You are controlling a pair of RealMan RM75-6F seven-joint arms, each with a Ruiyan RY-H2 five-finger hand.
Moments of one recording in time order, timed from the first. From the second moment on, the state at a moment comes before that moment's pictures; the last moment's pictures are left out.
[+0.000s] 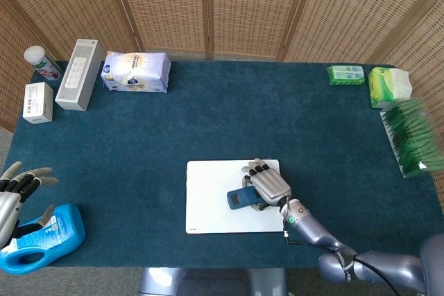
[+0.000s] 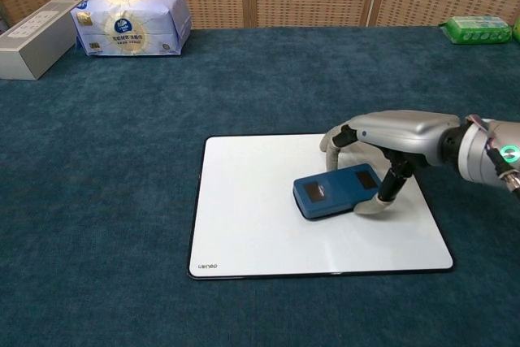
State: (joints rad) left arm -0.06 -0.85 0.03 -1.97 1.60 1.47 -0.05; right arm 0.75 -1.52 0.06 -1.59 -1.07 0.84 -0.34
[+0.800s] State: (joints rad) left arm -0.05 -0.85 0.03 -1.96 1.61 1.50 -0.08; right arm 0.73 -1.54 0.02 -1.69 -1.10 0.88 -0.41
